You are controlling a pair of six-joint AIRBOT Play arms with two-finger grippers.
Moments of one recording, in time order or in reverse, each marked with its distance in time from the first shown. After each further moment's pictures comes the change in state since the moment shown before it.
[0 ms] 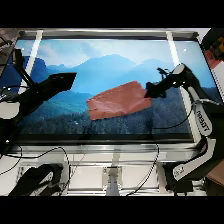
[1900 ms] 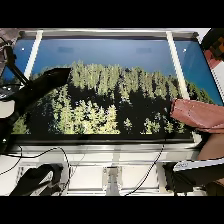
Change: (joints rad) left arm 0.051 0.003 0.023 -0.014 0.014 0.004; right arm -0.640 0.108 0.577 0.218 0.233 0.108
